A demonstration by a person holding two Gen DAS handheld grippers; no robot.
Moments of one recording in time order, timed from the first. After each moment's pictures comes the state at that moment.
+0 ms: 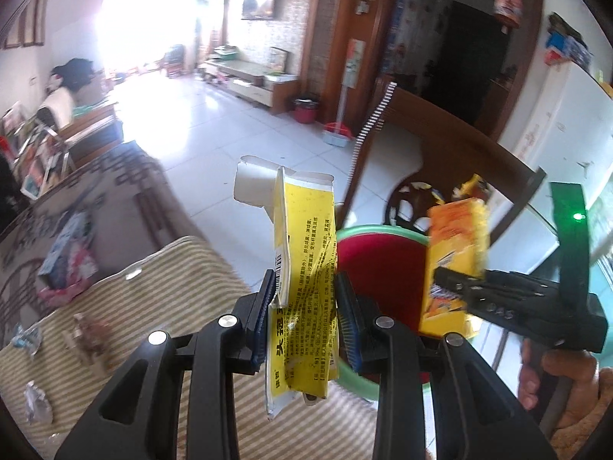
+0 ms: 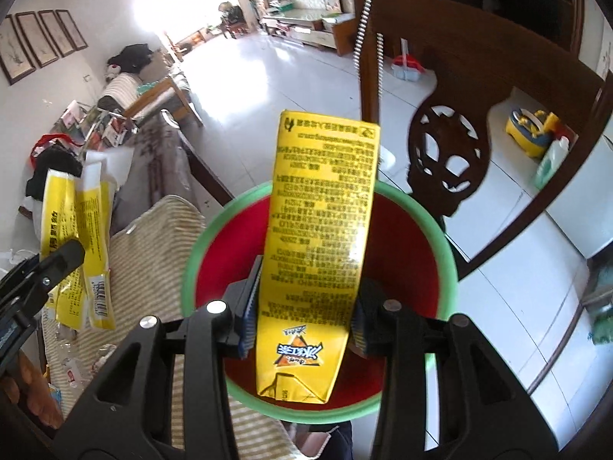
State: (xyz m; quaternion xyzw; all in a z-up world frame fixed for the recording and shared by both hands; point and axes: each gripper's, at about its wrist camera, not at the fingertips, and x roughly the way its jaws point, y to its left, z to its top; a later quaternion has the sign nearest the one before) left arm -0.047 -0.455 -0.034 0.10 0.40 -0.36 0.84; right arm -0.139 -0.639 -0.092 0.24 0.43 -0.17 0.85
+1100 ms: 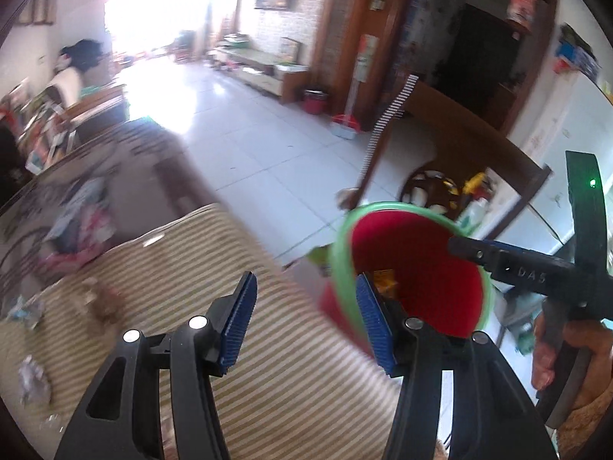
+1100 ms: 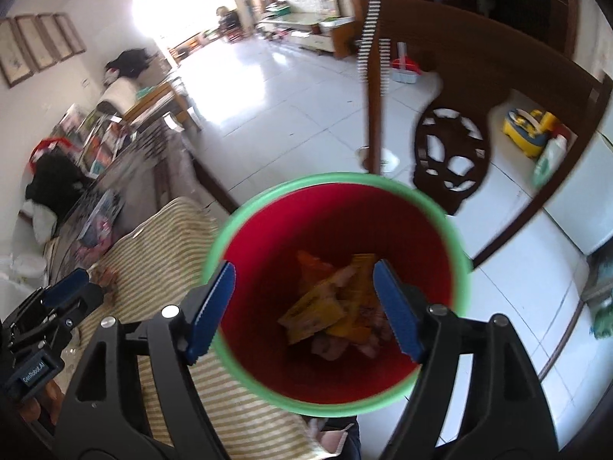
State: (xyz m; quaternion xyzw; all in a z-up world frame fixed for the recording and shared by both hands) left arm -0.039 -0.393 -0.054 0.08 0.42 -0.33 0.84; right arm -0.114 -0.600 -0.080 0.22 0.43 -0.15 0.86
